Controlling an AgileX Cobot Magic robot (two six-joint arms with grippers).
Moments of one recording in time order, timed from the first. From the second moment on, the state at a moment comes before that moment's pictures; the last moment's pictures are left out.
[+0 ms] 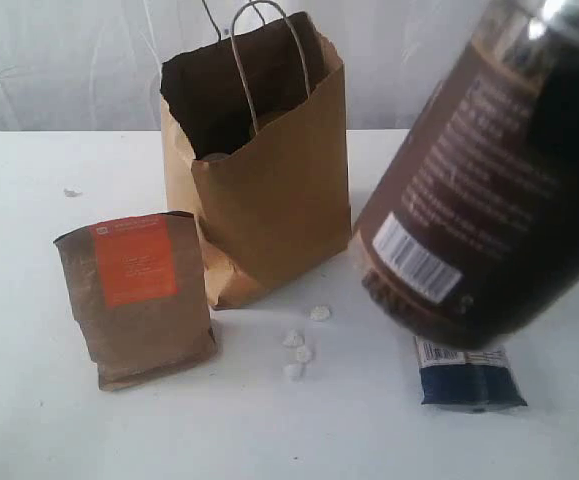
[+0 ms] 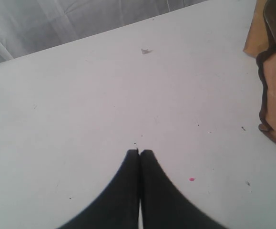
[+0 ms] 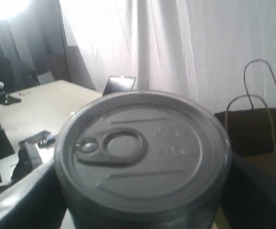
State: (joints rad) left arm -0.04 0.10 0.02 0.09 0.25 0.15; right arm 0.87 0.50 -0.75 0.34 0.31 -0.18
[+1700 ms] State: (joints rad) left arm -0.04 0.10 0.02 0.09 0.25 0.15; right arm 0.55 1.45 -1.16 0.60 -0.25 -0.26
